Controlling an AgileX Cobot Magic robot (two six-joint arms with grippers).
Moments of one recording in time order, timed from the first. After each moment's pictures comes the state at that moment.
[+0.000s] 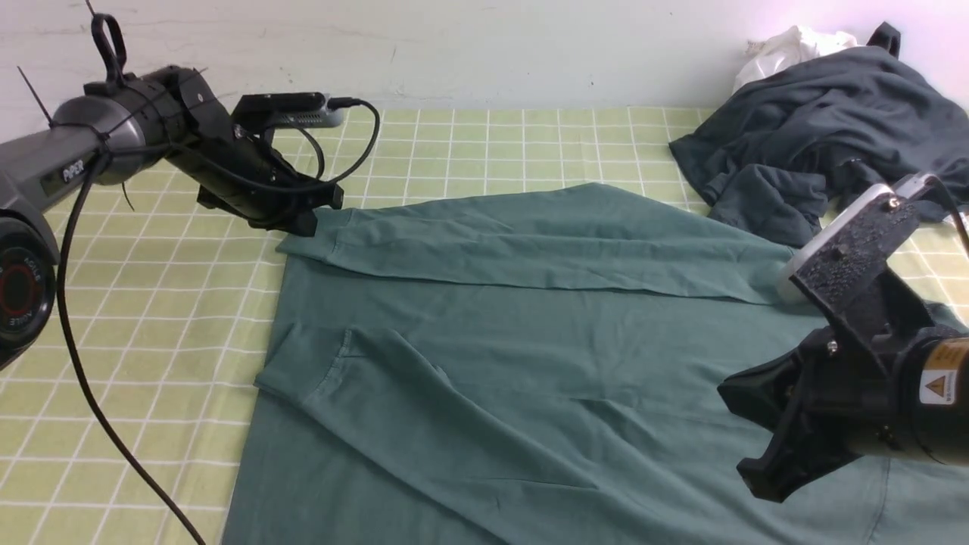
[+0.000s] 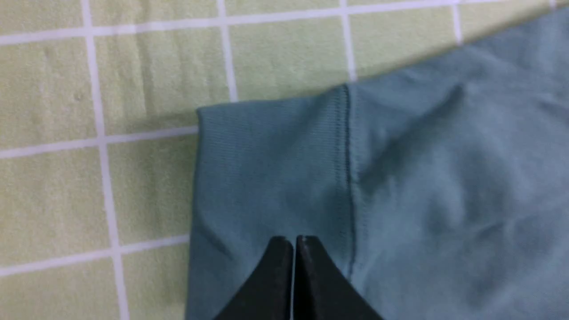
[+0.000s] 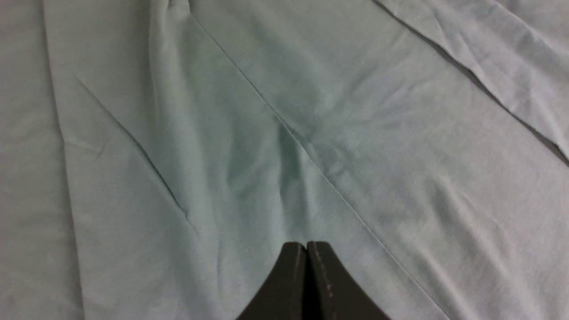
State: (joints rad) right arm 0.49 1.15 -0.70 0.16 0.51 -0.36; left arm -0.03 2.29 -1.91 -0.36 0.78 0.29
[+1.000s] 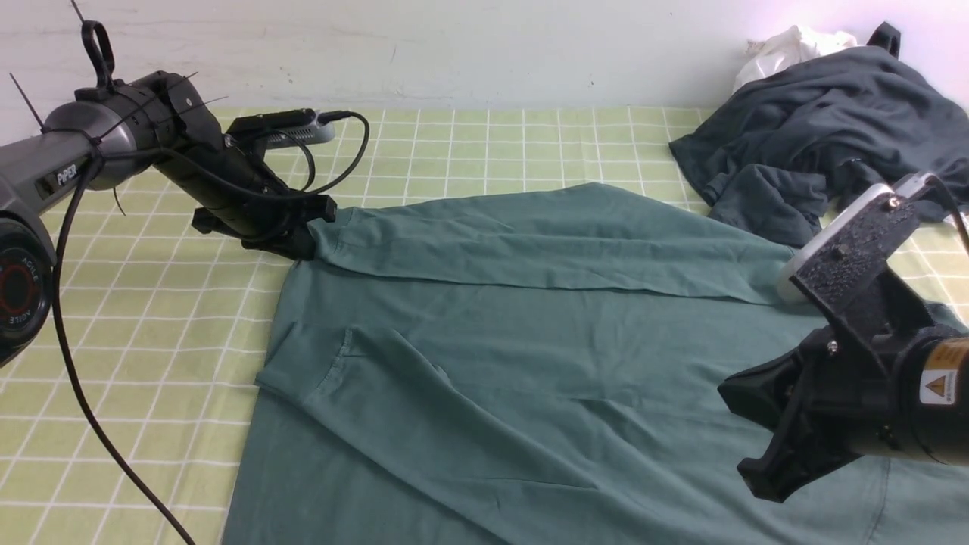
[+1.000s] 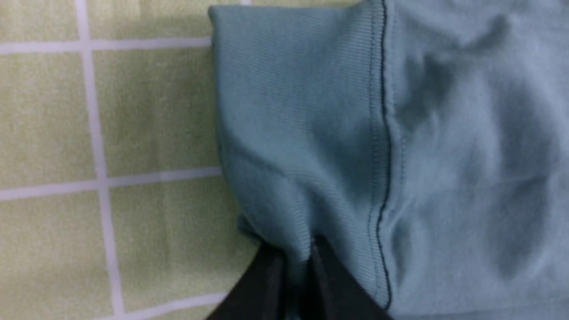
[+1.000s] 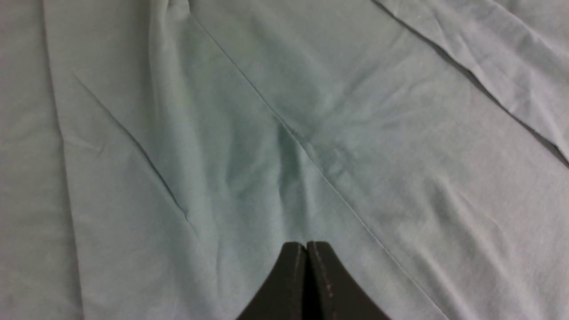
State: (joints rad) right arm 0.49 1.15 -0.70 0.16 0.51 -0.36; left arm 0.00 2.34 -1.91 -0.40 0.86 0.25
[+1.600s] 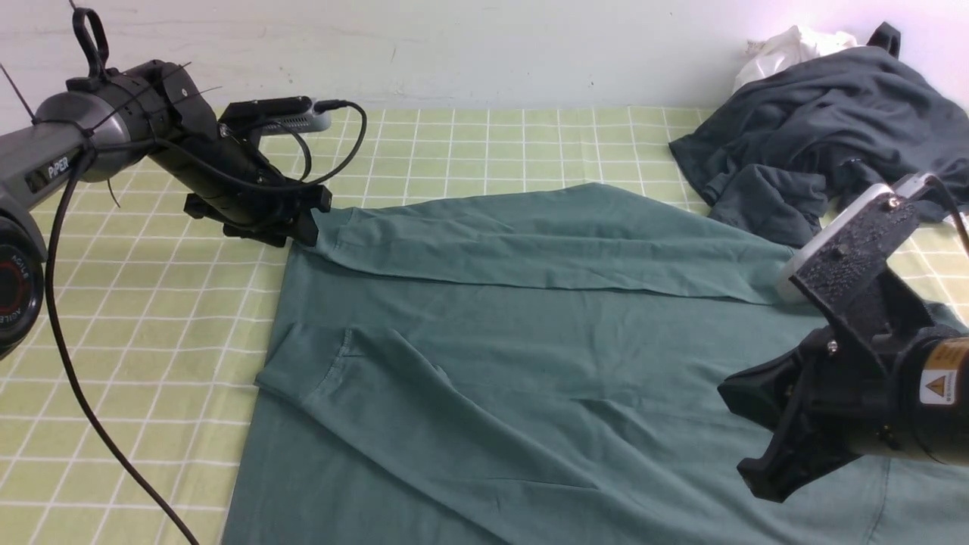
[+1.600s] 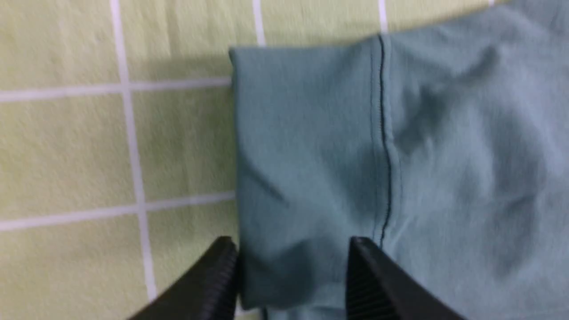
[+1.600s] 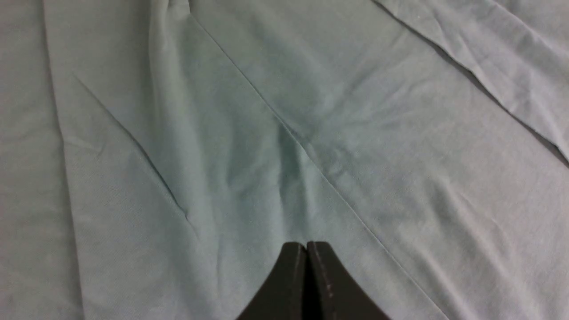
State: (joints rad) right arm 0.49 1.15 -0.70 0.16 0.51 -0.36; left arm 0.00 2.31 -1.91 -0.36 0.82 0.25
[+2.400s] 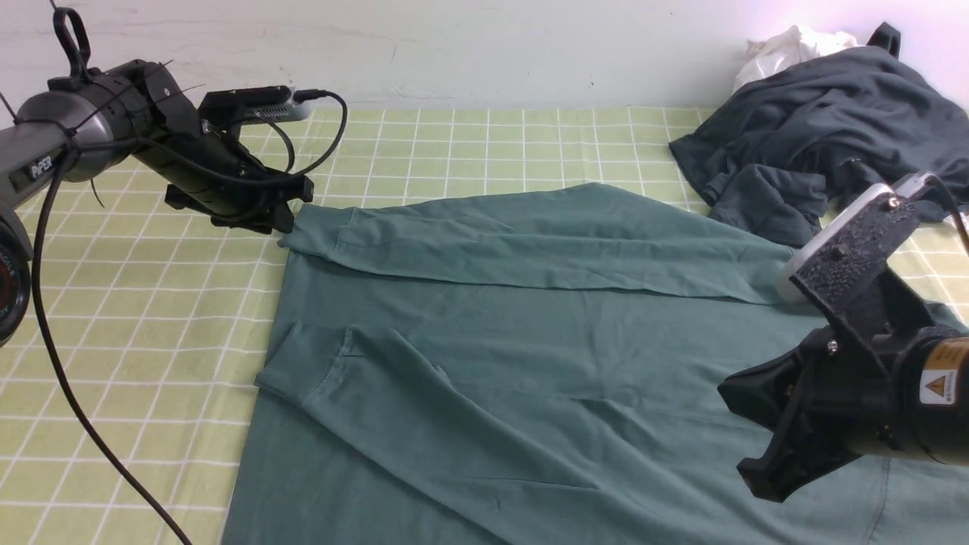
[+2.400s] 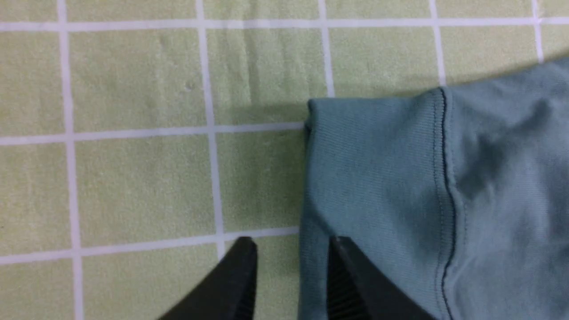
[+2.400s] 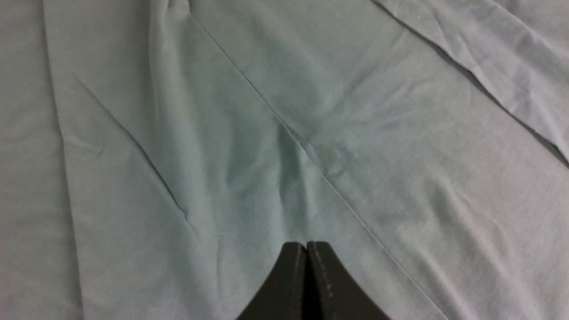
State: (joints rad) right arm 0.49 1.15 -0.70 0.16 0.51 -0.36; left arm 0.03 2.31 -1.91 -0.35 0.76 0.25
